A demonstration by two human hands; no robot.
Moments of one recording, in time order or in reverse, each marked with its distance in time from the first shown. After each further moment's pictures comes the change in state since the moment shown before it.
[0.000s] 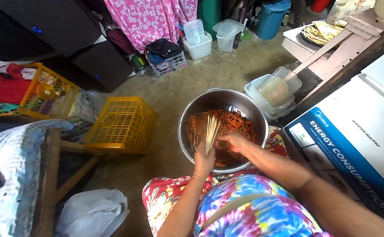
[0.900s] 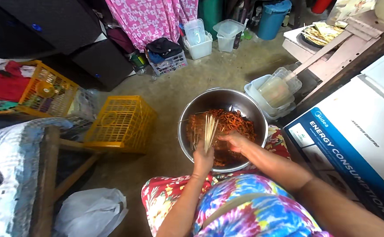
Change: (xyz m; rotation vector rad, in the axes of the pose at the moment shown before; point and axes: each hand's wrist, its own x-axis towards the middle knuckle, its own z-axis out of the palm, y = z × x) left_hand 0.000 0.001 0.001 0.005 0.032 -0.024; right_hand -0.003 0.000 -0.005 -0.035 -0.056 0.021
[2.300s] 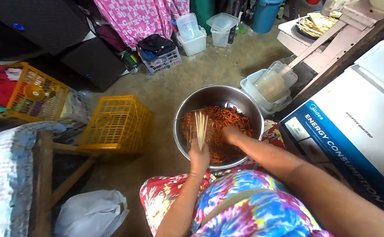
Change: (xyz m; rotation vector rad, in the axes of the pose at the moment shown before) left_hand 0.001 -0.001 0.003 0.138 0.102 -0.007; right_hand 0.018 -0.016 -0.005 -1.632 0.069 0.114
